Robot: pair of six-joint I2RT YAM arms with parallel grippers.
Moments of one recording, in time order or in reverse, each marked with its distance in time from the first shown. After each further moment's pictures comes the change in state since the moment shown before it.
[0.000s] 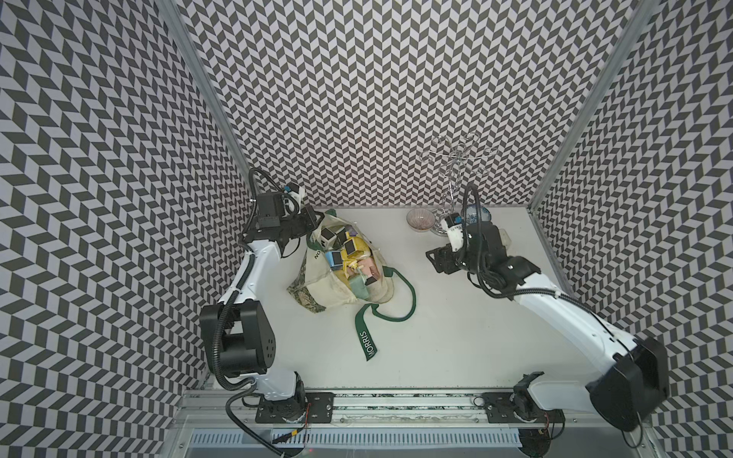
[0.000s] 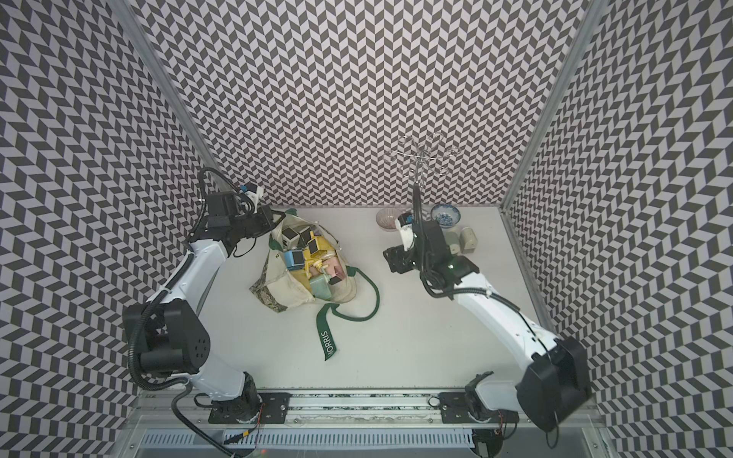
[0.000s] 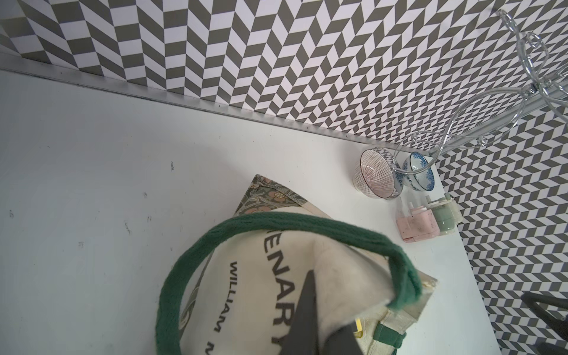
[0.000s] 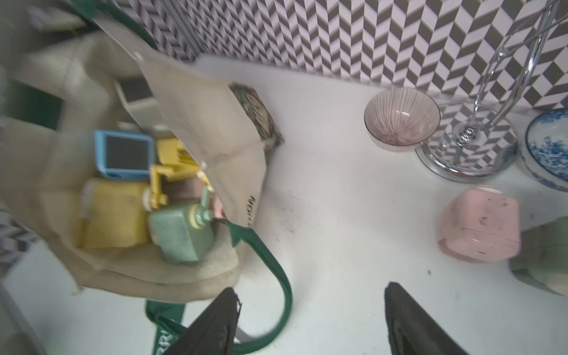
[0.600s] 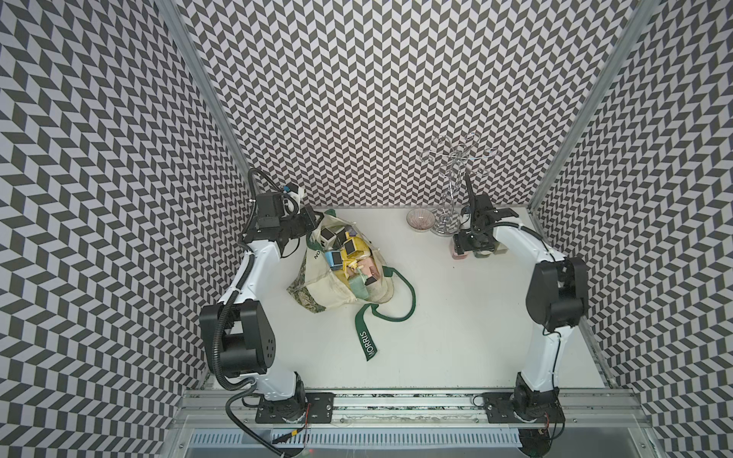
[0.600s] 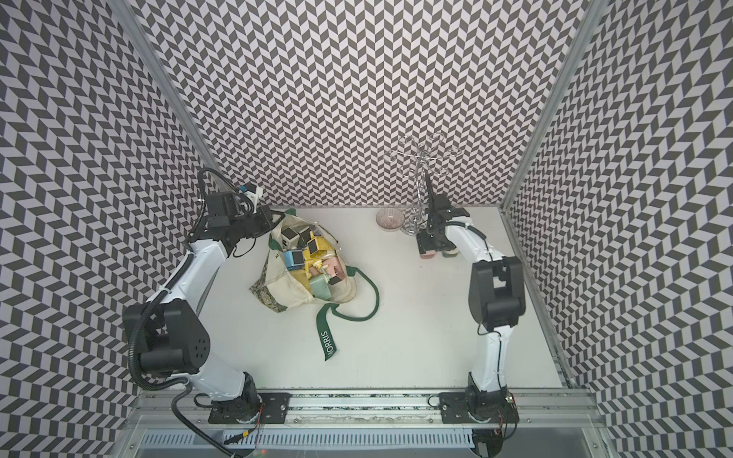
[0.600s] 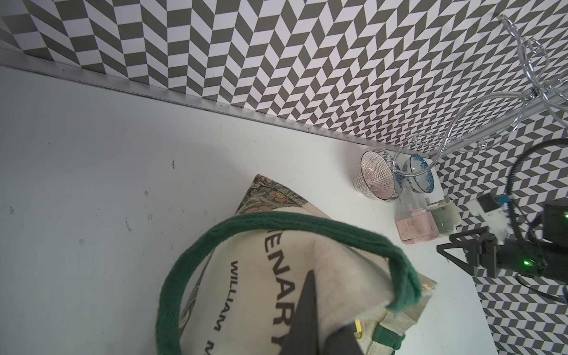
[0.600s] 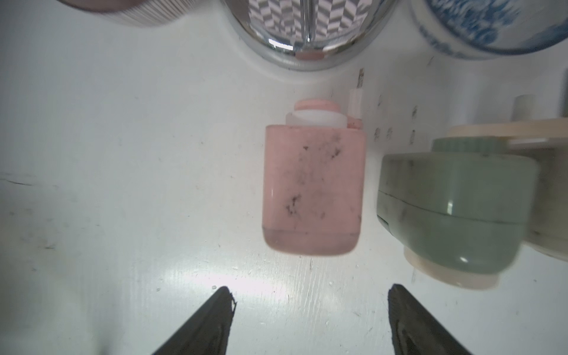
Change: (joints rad) left arm 0.011 0.000 0.000 0.001 0.000 -0.015; right arm -0.311 0.672 0.652 -0.615 0.140 -0.180
